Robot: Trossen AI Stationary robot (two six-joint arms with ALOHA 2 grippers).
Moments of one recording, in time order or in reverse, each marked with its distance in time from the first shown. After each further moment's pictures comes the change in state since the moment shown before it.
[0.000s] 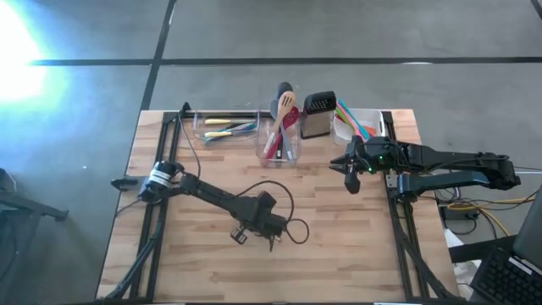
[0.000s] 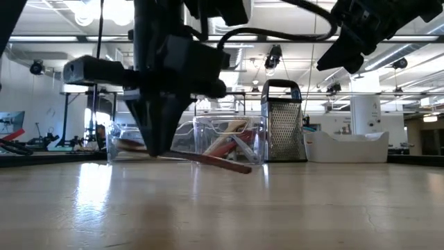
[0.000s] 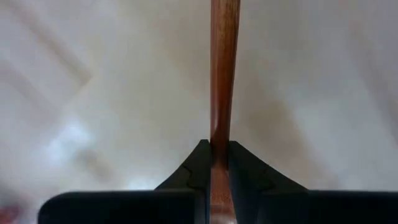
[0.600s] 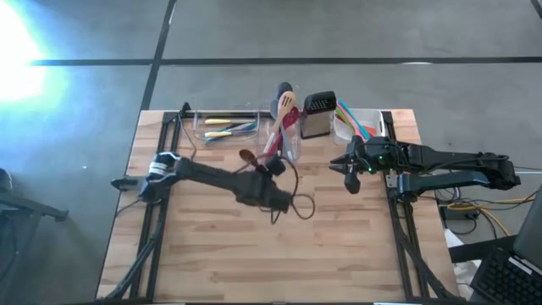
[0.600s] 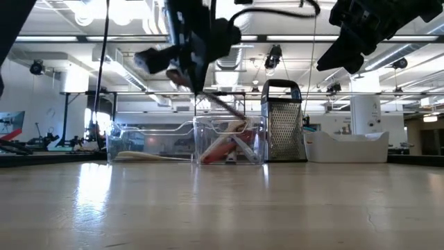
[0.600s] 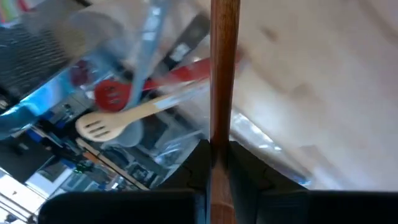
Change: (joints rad) left arm 0.113 -0.034 0.208 -0.291 -0.674 0.275; right arm 0.000 0.000 0.000 0.000 -0.001 0.005
